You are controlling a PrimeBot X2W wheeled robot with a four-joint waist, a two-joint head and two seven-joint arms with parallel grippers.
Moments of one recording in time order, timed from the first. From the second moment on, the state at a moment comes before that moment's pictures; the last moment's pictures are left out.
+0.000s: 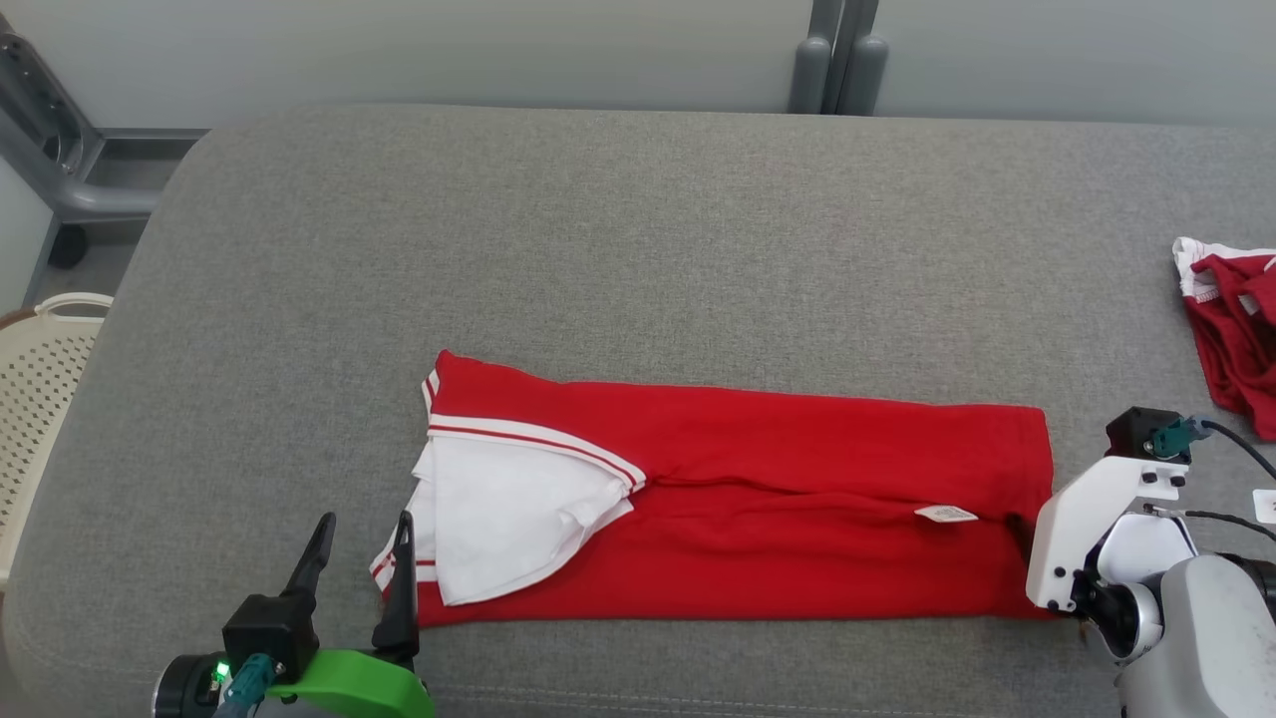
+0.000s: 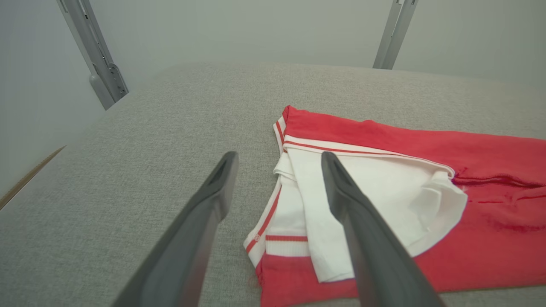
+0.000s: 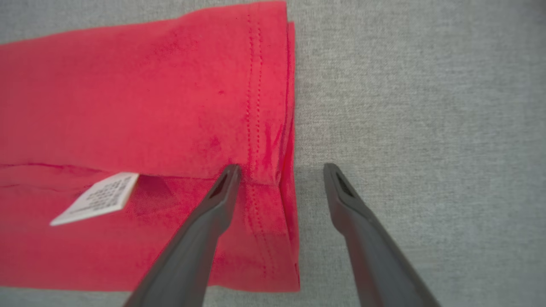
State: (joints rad) left arm -0.03 0.08 -0.09 0.33 -0.18 -0.08 -0.26; right arm -0.27 -0.05 -0.26 0.38 0.08 0.13 0.67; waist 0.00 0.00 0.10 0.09
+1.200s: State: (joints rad) left arm -0.05 0.06 -0.06 0.34 -0.16 -0.11 -0.26; right arm -0.34 -0.05 -0.55 0.33 -0.04 0.13 0.67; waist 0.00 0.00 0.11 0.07
